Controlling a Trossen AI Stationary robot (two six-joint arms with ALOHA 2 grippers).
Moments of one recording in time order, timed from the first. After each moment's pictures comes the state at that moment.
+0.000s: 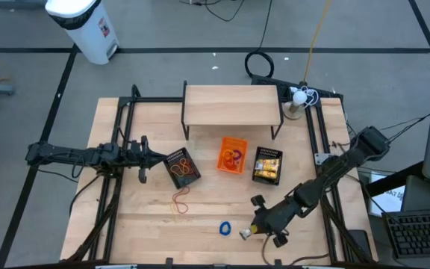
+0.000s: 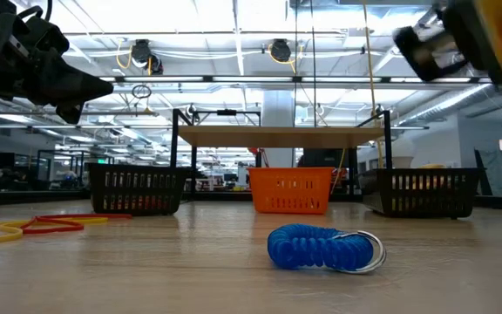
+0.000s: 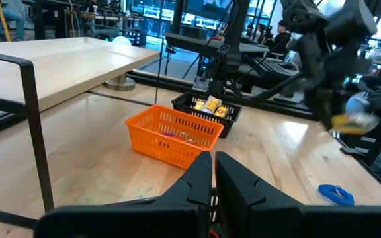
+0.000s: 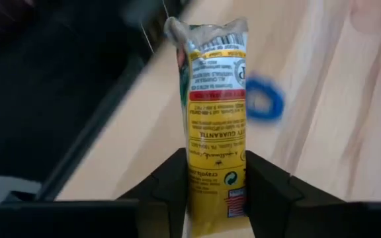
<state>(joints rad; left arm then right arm) -0.08 0.19 0.02 0.12 -0.16 -0.19 0.65 1.54 0.88 -0.11 0.05 0.20</state>
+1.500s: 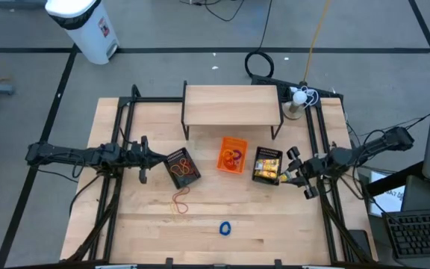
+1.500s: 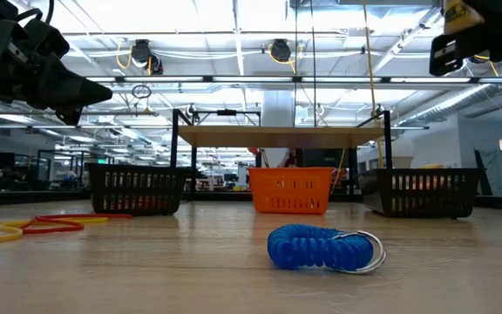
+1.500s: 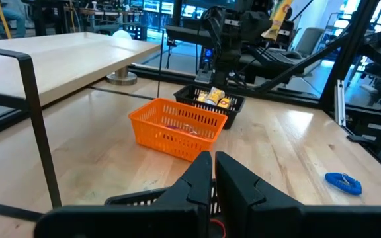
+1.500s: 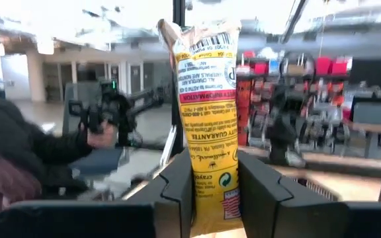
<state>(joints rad) -0.08 0.19 0.02 0.09 -0.16 -0.16 0.34 0.32 0.02 0.53 0.00 -0.01</state>
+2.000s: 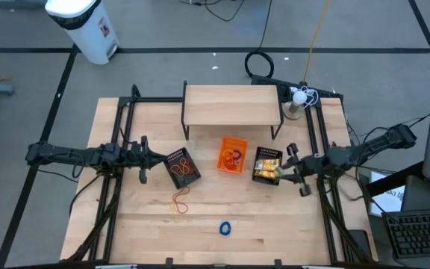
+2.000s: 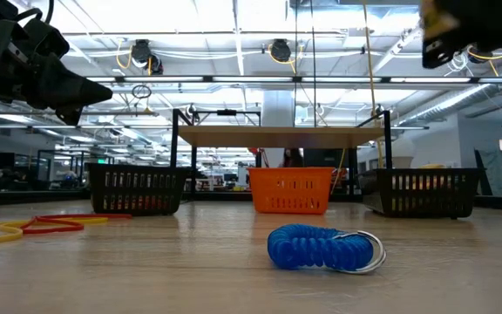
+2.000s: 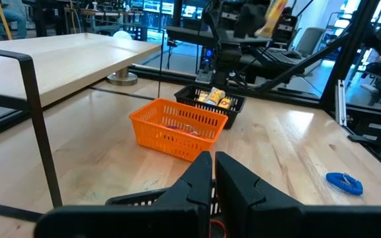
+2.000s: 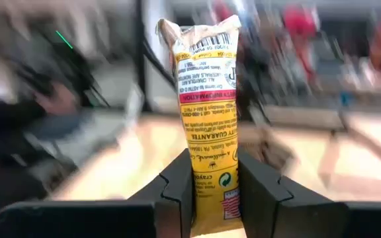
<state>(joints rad) -0.08 0.19 0.02 0.09 -0.16 -0.15 0.34 0.43 0.17 0.33 0.12 -0.02</state>
